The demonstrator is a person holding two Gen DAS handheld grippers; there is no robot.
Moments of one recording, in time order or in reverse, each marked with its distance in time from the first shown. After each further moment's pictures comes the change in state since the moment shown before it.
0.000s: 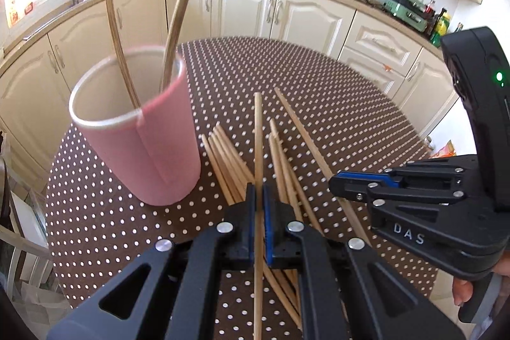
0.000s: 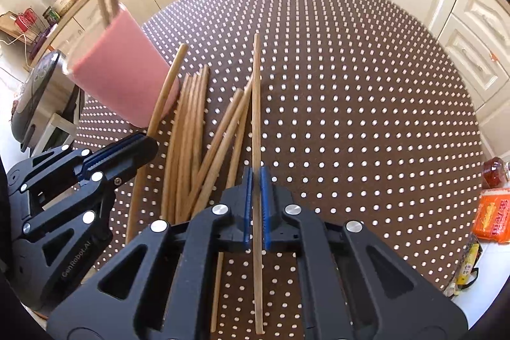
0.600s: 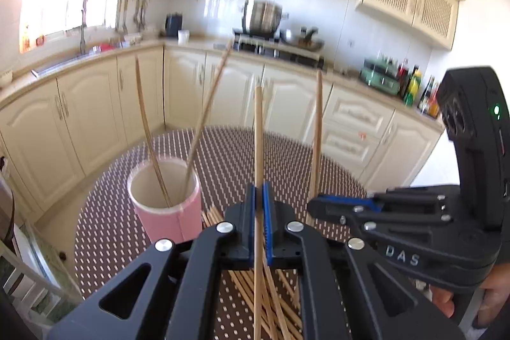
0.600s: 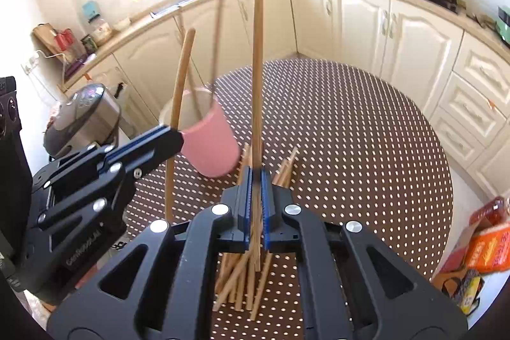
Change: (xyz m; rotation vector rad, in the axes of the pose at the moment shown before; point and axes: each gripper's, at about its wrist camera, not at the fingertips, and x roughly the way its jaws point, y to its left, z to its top) left arm -0.115 -0.010 0.013 -0.006 -0.354 -0.058; right arm -0.120 0.021 -0.005 -0.082 -0.285 0.076
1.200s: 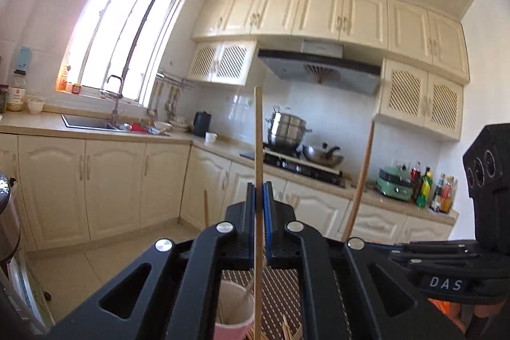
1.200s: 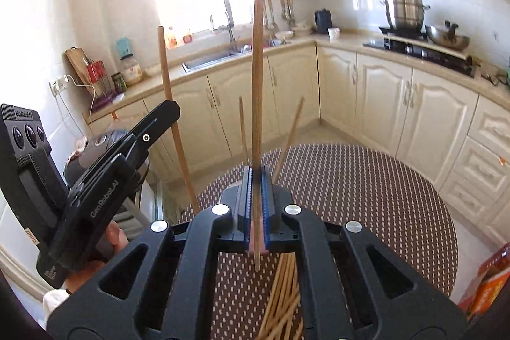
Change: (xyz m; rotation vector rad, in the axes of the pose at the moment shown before) left arm -0.053 0.056 0.044 -0.110 -0.504 0.074; right arm -0.029 0.060 0.057 -0.091 -0.278 0.070
